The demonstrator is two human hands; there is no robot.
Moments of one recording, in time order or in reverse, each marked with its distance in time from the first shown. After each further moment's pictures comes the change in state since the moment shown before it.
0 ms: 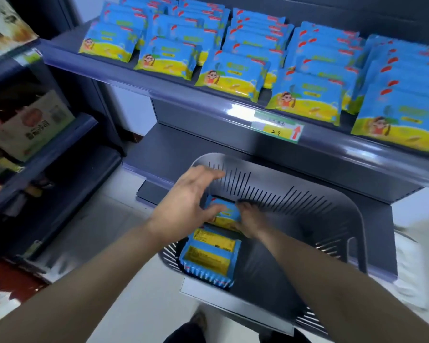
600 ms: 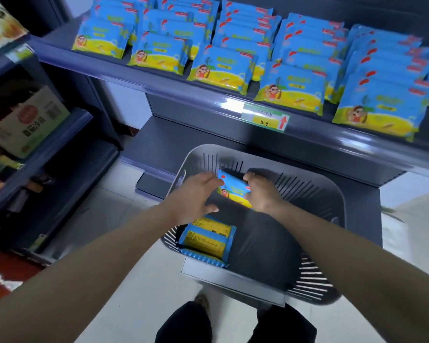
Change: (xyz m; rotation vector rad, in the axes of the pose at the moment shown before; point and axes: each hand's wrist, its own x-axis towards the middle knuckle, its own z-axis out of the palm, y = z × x) left_hand 0.010 -0.025 0.034 0.208 -0.376 0.011; right_hand -0.036 0.001 -0.071 0.066 0.208 0.030
